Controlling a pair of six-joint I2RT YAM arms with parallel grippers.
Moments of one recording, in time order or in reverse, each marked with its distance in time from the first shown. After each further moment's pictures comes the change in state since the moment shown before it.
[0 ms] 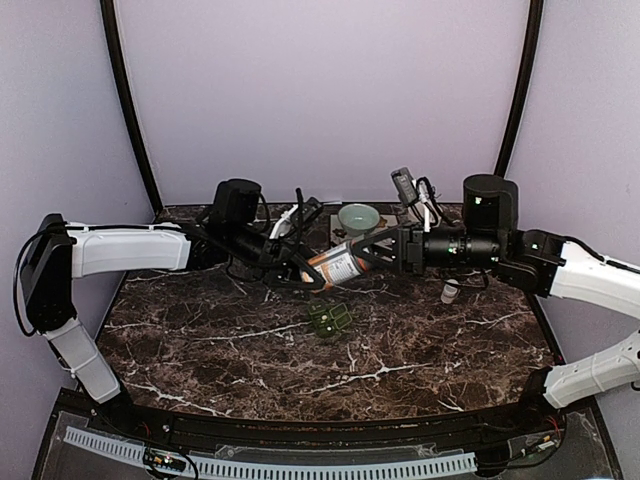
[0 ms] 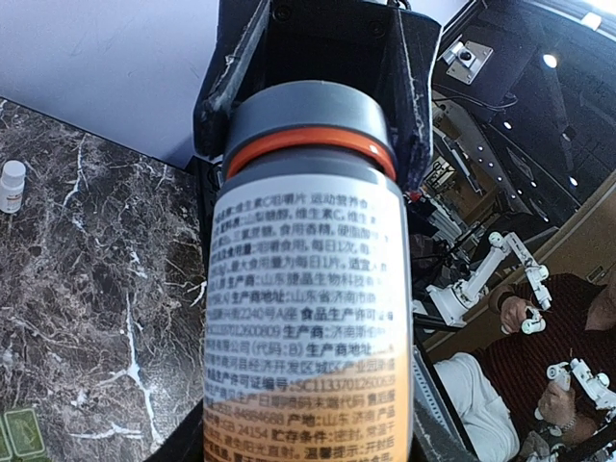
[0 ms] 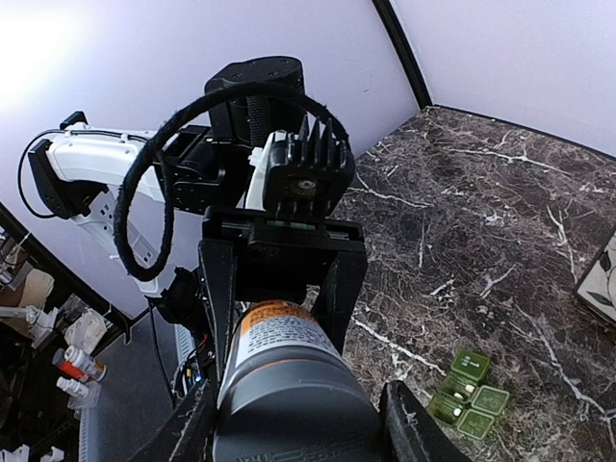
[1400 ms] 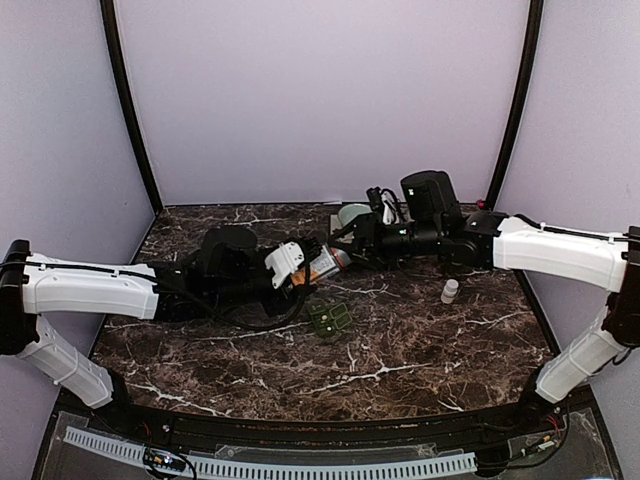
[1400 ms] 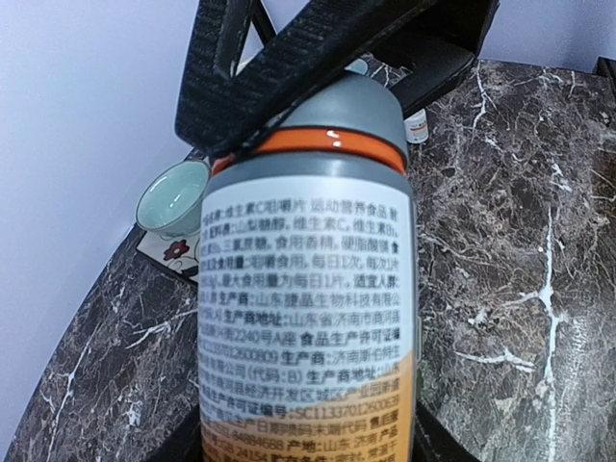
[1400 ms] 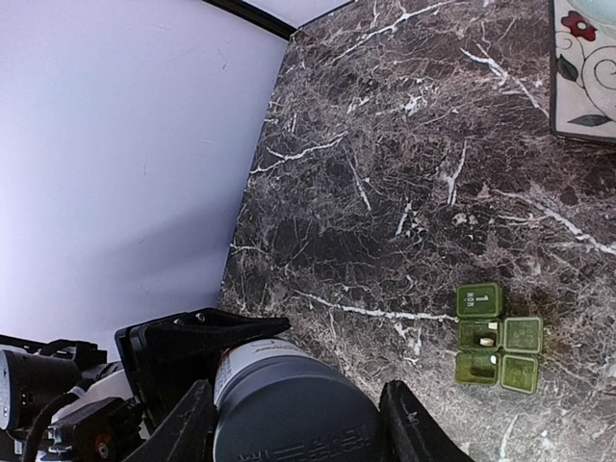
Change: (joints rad) left arm -0.268 -0.257 -0.266 -0.037 -1.412 0.623; right arm -0.056 0.346 0.183 -0.087 0.076 0.505
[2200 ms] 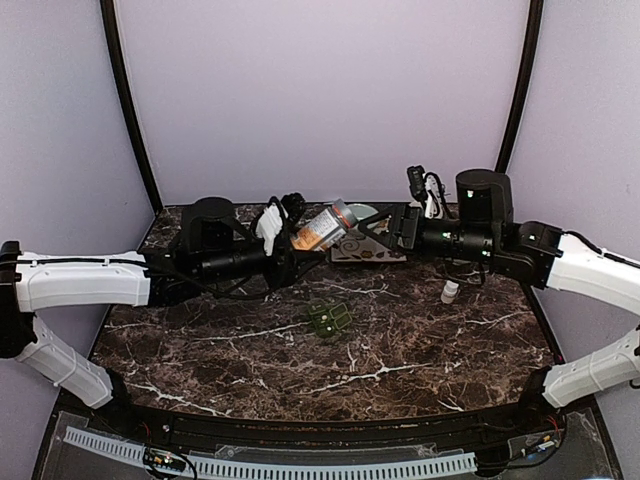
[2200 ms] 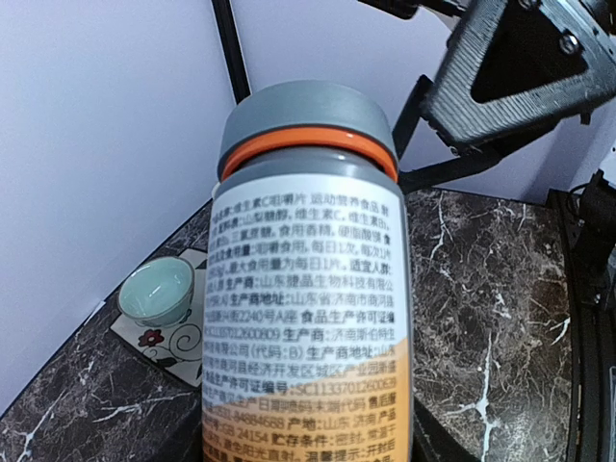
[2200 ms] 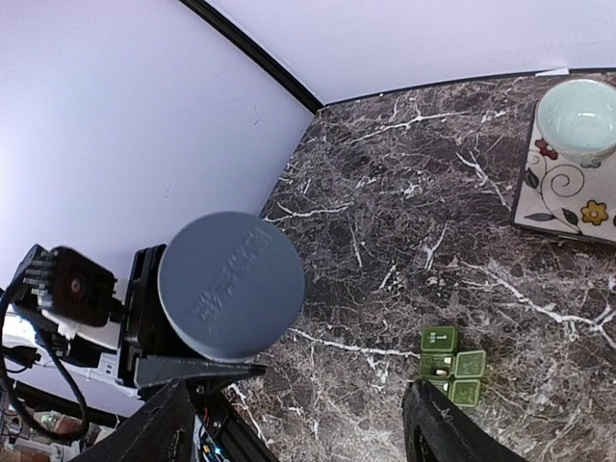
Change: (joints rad) left arm 0.074 -0.024 0.033 0.161 0.224 -0.149; right arm 0.029 -0.298 -0.124 -0.003 0.171 -0.172
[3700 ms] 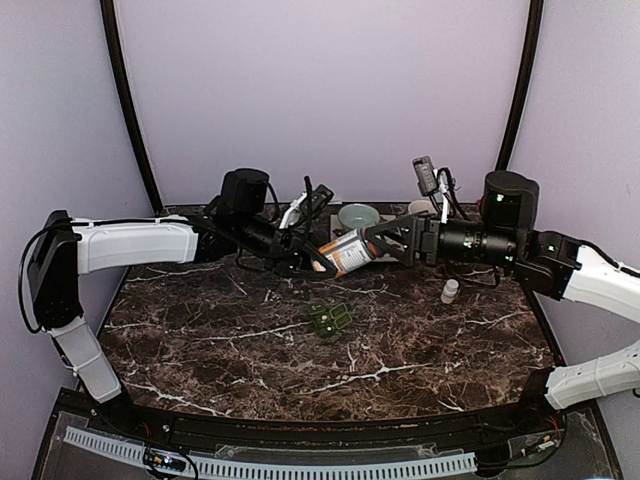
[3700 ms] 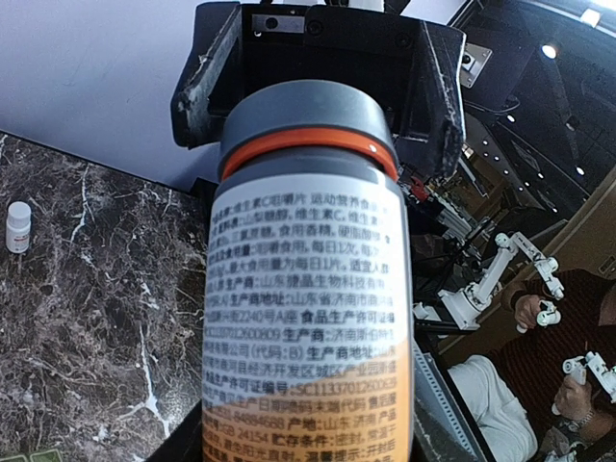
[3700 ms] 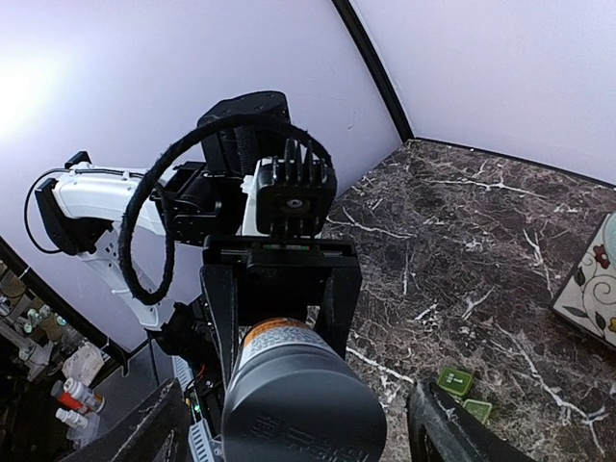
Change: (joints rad) left arm 0.177 0.323 0.330 -0.118 1.155 -0.466; right arm -0.002 -0.127 -0.075 0.106 -0.187 -0.299
